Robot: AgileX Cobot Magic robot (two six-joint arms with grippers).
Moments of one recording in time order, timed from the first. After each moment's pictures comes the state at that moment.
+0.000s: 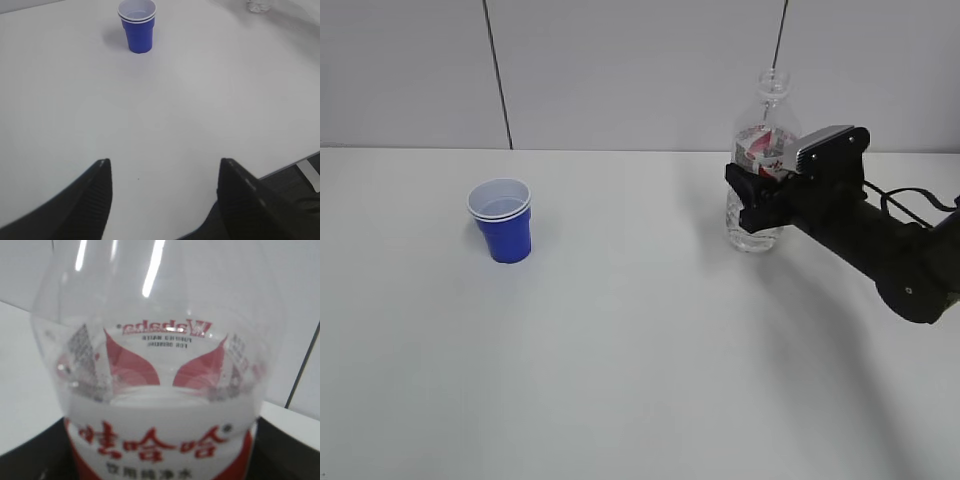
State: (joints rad) left arm -0.35 0.10 -0.53 -0.08 1.10 0.05; right arm 0.12 2.20 -0.98 -0.40 -1.11 -0.04
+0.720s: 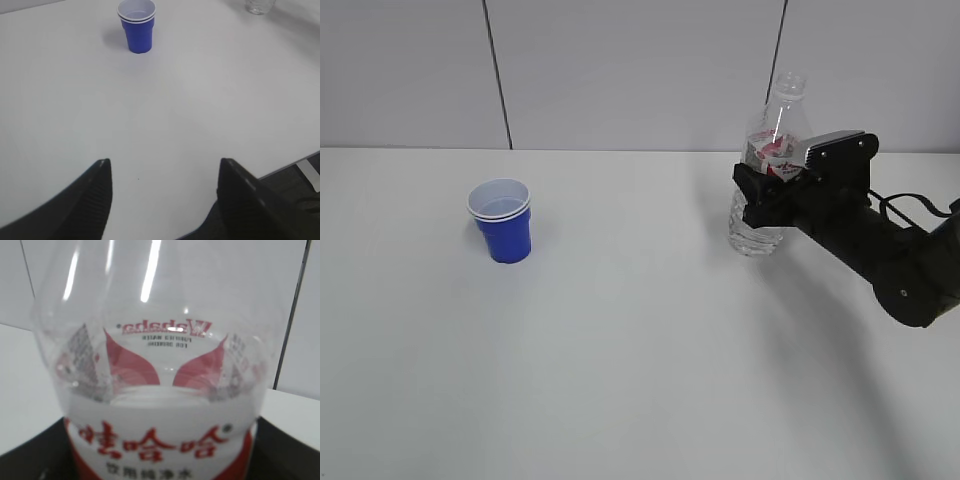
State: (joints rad) left arm -0.35 0.10 -0.53 -0.08 1.10 0.05; right arm 0.12 2.22 -0.98 -0.33 -1.11 0.04
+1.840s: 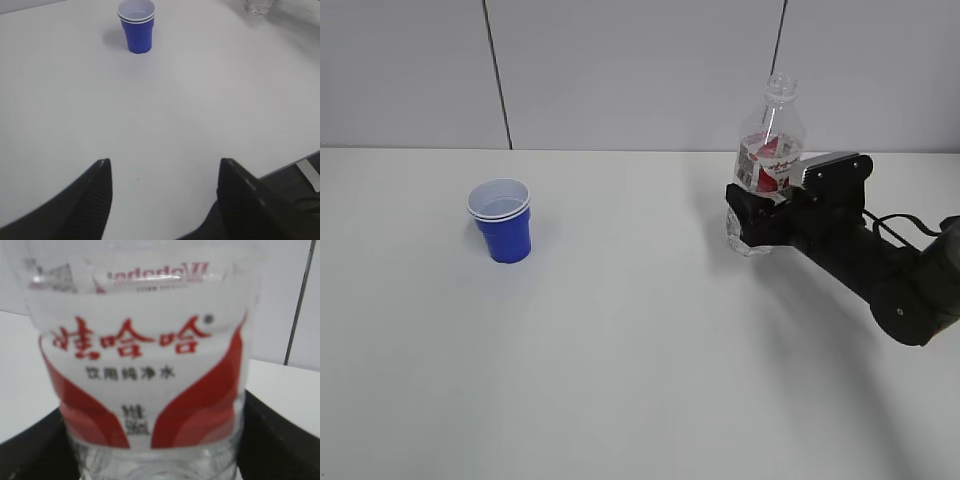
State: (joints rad) left arm -0.35 0.10 -0.53 -0.08 1.10 0.05; right arm 0.12 2.28 -0.97 -0.35 -1.16 0.06
